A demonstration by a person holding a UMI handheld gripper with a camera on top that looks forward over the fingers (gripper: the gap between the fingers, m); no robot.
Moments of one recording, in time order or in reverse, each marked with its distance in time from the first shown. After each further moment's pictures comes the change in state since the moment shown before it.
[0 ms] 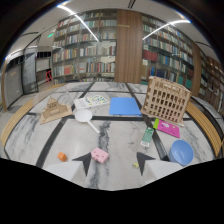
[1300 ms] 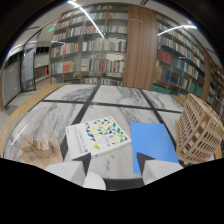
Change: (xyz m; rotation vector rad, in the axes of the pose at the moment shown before) arm -0.115 -0.218 0.358 -0.022 -0.008 -0.052
